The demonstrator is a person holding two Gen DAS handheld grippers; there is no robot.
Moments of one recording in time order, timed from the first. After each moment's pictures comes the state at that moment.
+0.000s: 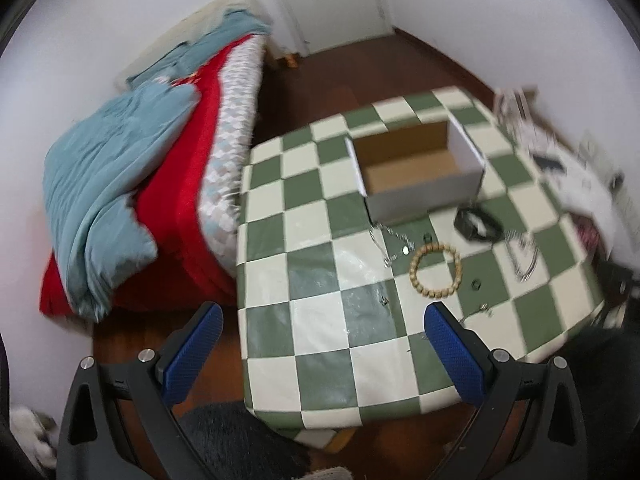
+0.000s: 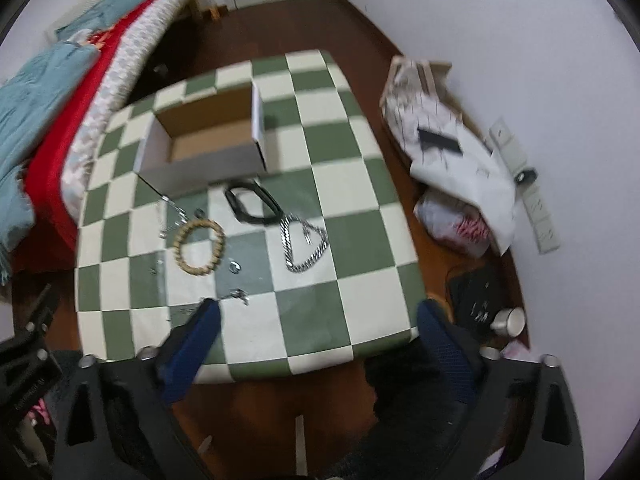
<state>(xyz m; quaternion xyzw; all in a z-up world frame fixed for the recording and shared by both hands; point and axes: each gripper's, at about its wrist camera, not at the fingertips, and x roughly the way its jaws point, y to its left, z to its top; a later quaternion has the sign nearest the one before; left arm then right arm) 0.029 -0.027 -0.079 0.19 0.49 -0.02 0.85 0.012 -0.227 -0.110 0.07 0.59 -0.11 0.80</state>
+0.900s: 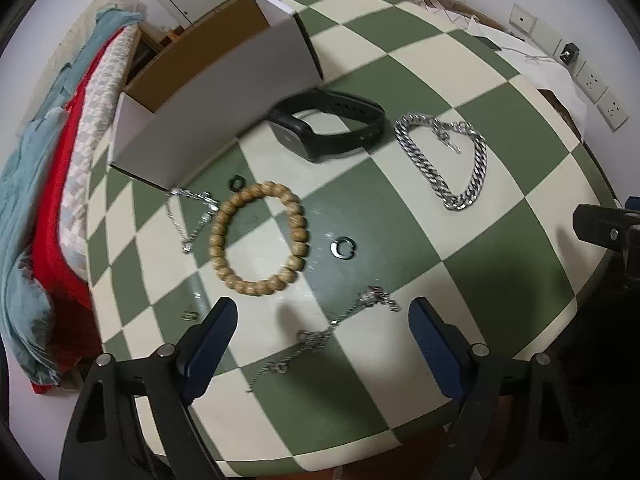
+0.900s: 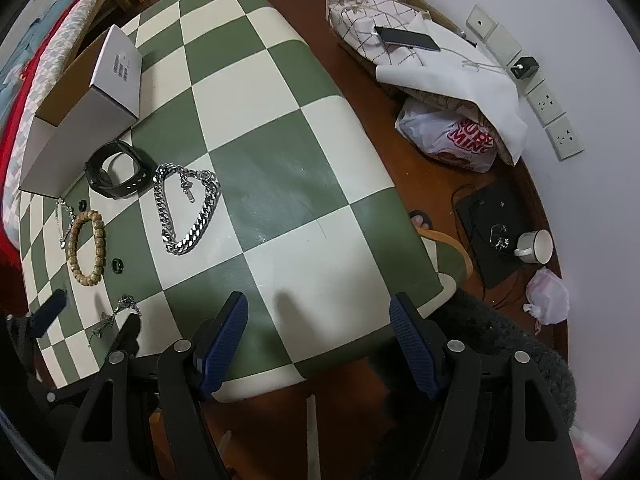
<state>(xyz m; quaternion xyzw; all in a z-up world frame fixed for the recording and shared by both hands) 0.048 -0.152 -0.240 0.27 0.57 -0.14 0.76 0.009 -0.312 -0.253 0.18 0.65 -0.16 0.72</state>
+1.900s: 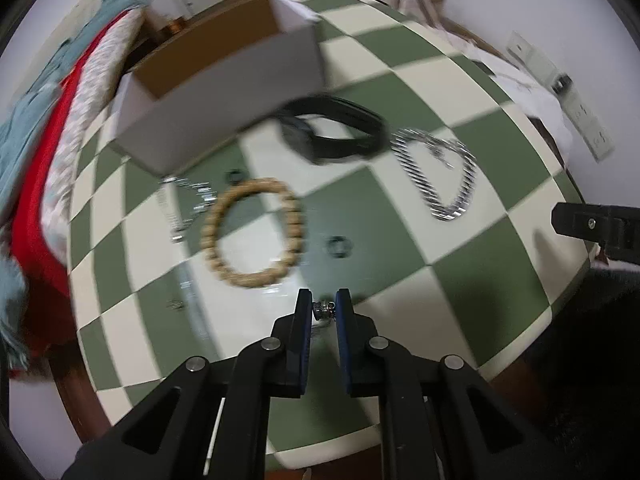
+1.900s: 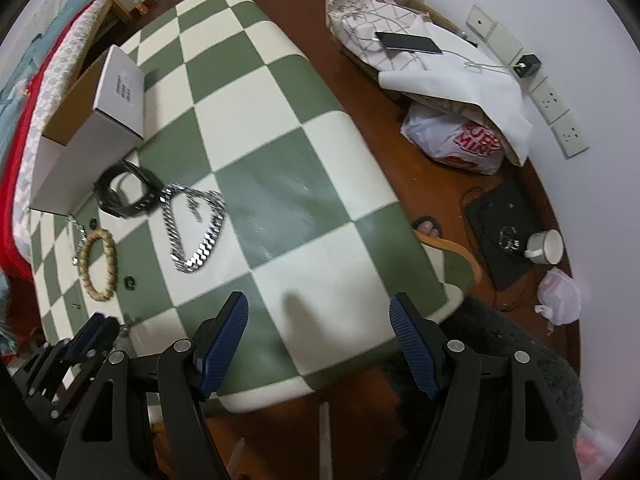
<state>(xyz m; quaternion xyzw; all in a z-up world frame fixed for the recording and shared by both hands) 0.044 -0.112 -0.219 0.19 0.58 -0.15 0.78 0.017 -0.313 -0.251 0.21 0.63 -0.15 0.73</state>
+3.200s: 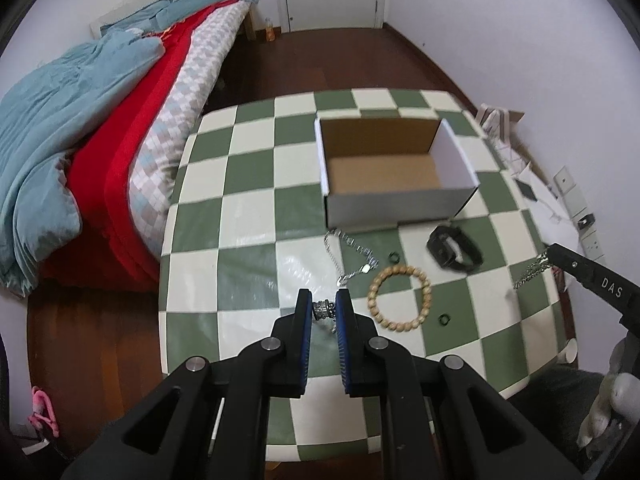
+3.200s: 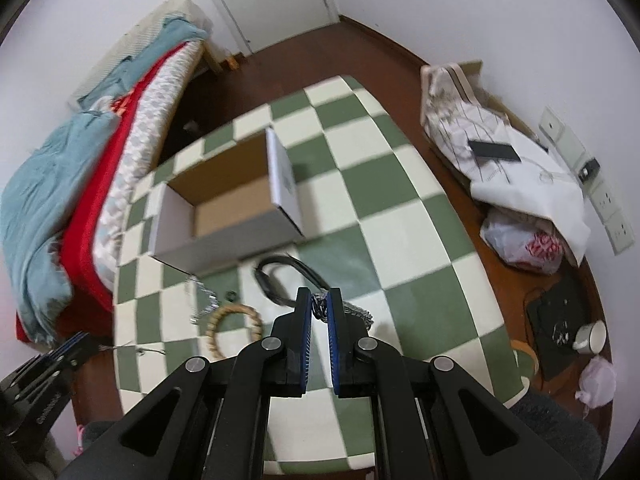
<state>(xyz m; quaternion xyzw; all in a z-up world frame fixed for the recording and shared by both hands) 0.078 -0.005 -0.109 0.05 0.53 -0.07 0.84 0.073 -0.242 -0.157 0.19 0.50 -0.05 0.85</state>
